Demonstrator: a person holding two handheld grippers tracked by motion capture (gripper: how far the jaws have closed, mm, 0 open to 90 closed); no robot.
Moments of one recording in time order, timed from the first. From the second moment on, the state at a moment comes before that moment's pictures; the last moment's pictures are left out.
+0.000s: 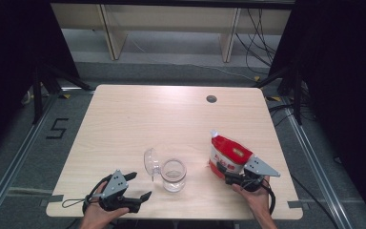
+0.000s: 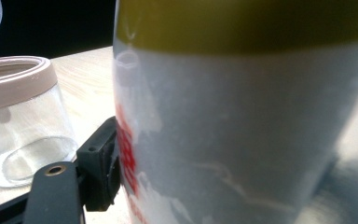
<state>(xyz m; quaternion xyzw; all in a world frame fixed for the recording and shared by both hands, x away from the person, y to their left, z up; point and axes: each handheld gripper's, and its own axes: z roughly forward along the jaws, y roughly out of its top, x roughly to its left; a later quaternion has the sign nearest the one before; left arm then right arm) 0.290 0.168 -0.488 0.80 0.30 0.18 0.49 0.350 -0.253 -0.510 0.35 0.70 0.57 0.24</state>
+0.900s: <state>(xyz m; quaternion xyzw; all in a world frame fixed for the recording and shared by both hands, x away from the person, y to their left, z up) 0.290 0.168 -0.489 0.80 0.30 0.17 0.48 0.355 -0.245 -0.511 0.33 0.71 0.57 0.25</state>
